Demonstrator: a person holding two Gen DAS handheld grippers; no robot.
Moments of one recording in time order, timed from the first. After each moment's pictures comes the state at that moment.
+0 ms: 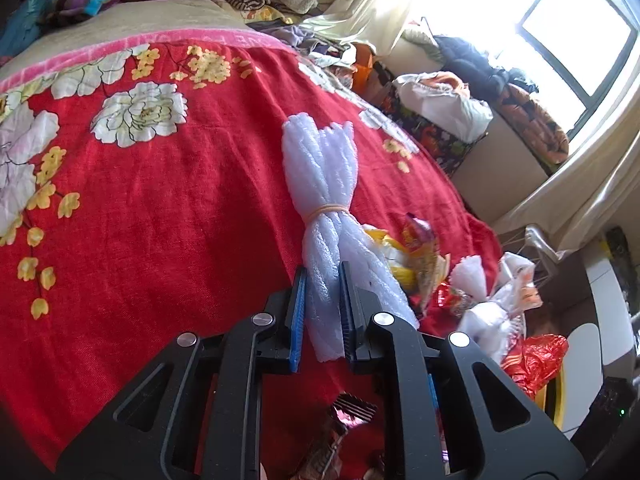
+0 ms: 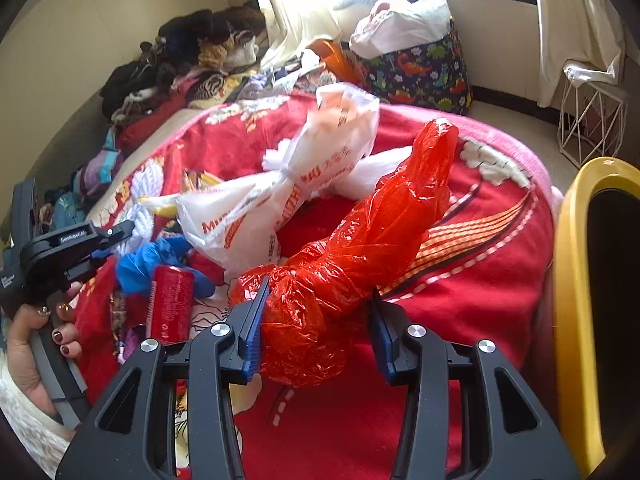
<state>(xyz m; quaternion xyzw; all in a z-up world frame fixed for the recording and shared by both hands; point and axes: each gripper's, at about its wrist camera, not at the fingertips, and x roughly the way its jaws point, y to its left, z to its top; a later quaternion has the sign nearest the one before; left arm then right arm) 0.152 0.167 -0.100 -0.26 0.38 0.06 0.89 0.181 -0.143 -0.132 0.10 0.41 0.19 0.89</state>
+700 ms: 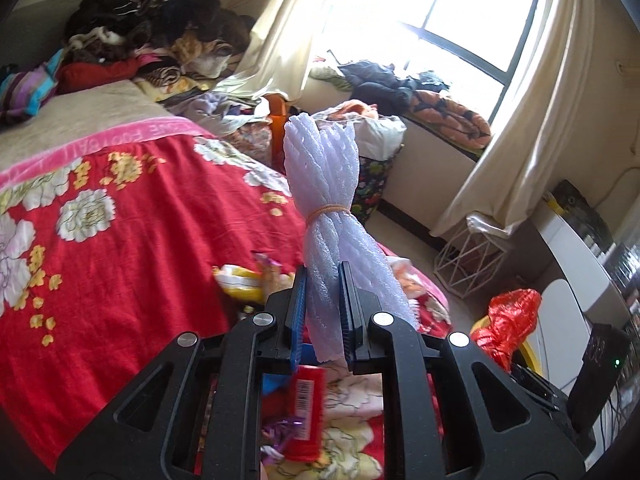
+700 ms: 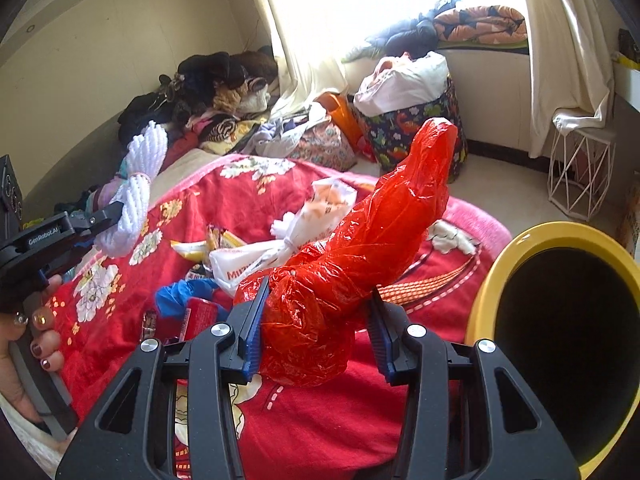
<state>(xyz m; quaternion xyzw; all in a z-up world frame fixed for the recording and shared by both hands) 0.118 0.079 -0.012 -0.17 0.29 -0.04 0.94 0.145 -0.189 -0.070 0.09 0.33 0.19 0.92</state>
